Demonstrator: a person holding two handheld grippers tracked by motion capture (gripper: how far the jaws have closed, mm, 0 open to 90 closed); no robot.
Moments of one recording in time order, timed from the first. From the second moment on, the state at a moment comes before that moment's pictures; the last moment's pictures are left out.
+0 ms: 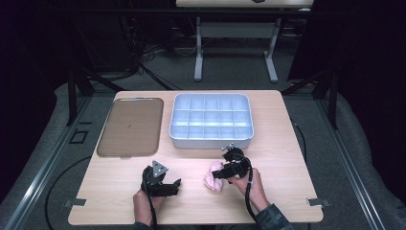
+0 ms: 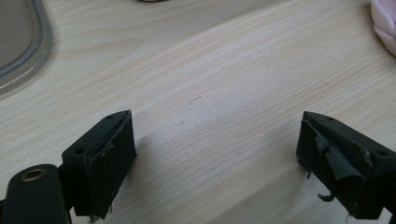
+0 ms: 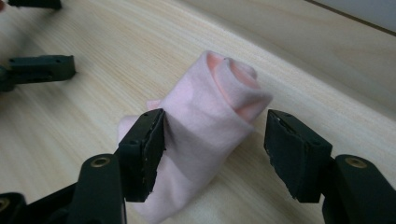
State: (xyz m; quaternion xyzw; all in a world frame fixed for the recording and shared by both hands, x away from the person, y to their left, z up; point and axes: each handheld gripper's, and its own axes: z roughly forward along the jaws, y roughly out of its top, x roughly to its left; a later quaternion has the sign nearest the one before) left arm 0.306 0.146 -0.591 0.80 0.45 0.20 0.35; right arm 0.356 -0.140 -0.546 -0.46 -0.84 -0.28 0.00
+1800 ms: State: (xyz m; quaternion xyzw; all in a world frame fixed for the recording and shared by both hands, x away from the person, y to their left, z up) left arm 0.306 0.146 -0.591 0.80 0.45 0.20 0.35; right arm 0.347 -0.164 -0.523 -0.40 -0.85 -0.34 -0.04
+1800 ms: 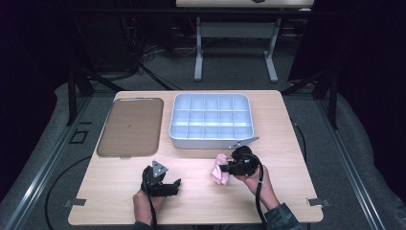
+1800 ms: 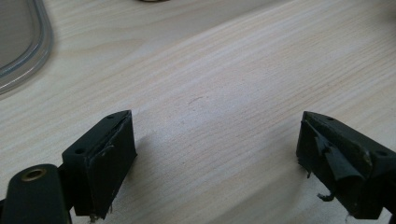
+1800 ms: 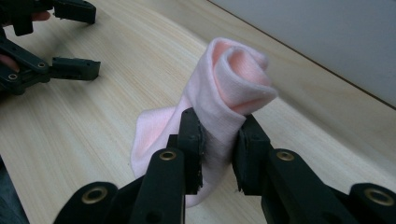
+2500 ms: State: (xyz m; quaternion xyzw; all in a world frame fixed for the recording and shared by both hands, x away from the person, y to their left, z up) left arm 0.306 0.146 -0.591 0.80 0.45 0.20 0.35; right arm 0.339 -0.188 -0.491 -0.40 -0.84 -0.35 -0.08
